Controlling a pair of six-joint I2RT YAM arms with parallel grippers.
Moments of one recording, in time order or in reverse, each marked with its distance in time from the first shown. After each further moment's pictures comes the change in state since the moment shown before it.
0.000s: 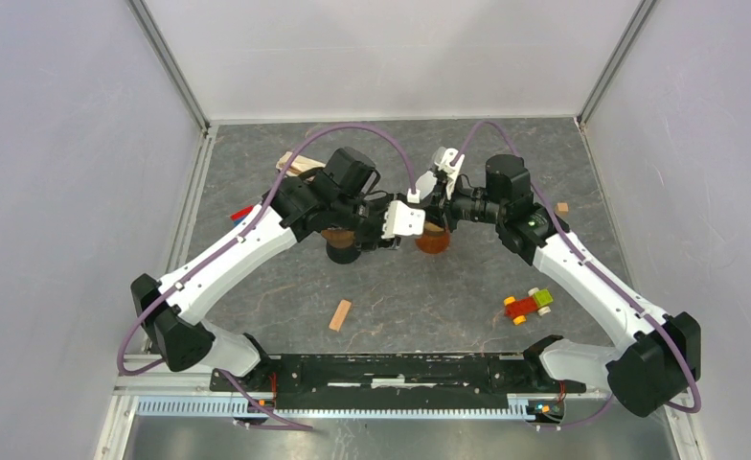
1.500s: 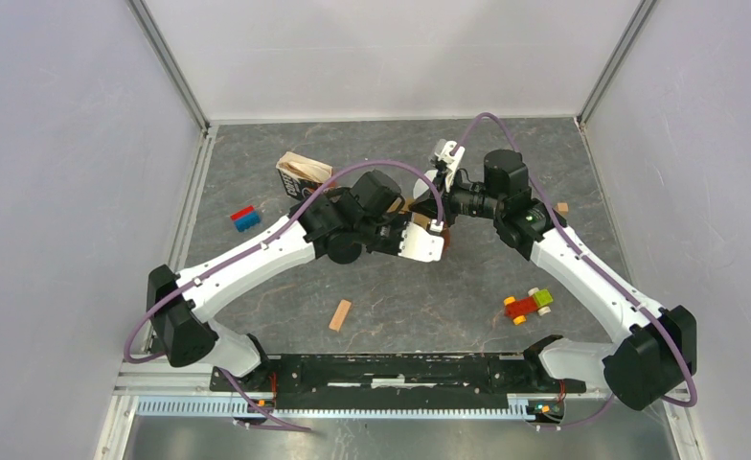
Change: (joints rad) left arm -0.125 0.035 -0.097 0.124 -0.280 0.102; right arm -0.010 0.034 0.029 0.014 0.017 0.072
